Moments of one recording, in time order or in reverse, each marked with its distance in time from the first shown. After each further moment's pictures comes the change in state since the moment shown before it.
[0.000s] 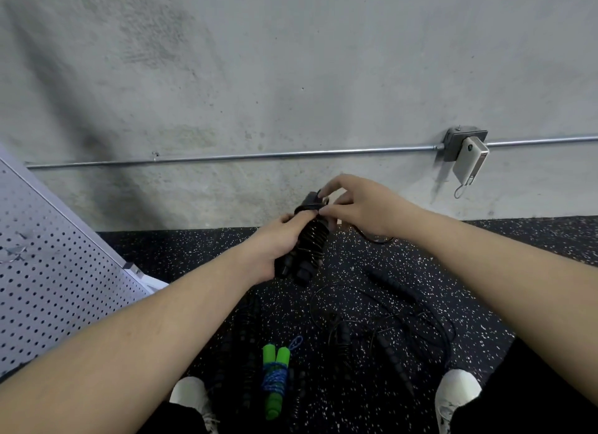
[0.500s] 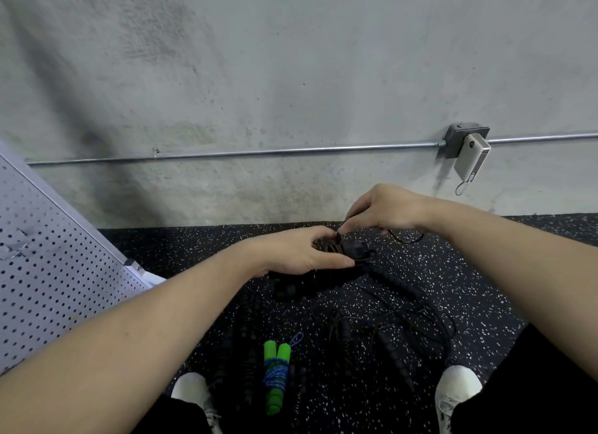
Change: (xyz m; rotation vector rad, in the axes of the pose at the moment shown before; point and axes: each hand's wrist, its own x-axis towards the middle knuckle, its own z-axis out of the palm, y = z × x) left_hand -0.009 0.005 0.001 0.913 -0.256 0.109; right_hand 0.003 0.029 -0.019 -0.163 -0.181 0.203
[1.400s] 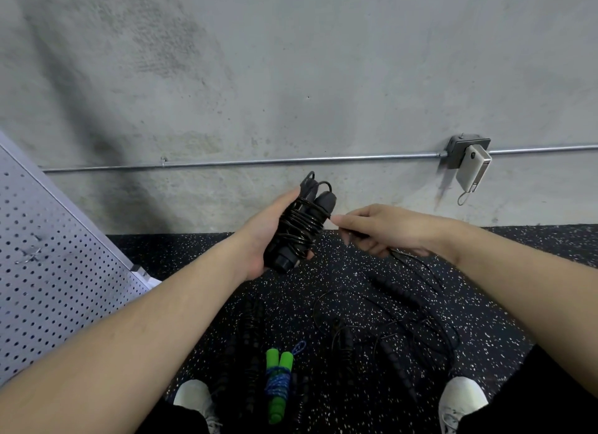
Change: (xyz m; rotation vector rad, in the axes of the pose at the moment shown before) left_hand -0.024 0.003 -0.022 -0.982 0.226 -0.025; right_hand -0.021 -0.014 0.010 0.412 -0.243 -0.035
